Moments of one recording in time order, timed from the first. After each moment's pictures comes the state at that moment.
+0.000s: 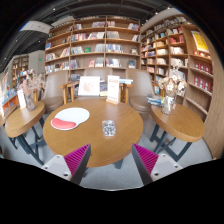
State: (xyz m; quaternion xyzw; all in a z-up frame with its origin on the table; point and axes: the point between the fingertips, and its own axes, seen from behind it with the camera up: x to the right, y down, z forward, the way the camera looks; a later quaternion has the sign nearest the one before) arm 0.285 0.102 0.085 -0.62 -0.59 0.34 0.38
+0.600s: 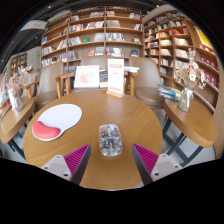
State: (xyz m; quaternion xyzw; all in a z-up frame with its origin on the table) arm 0.131 0.108 0.004 -0.64 -0.61 0.32 0.35
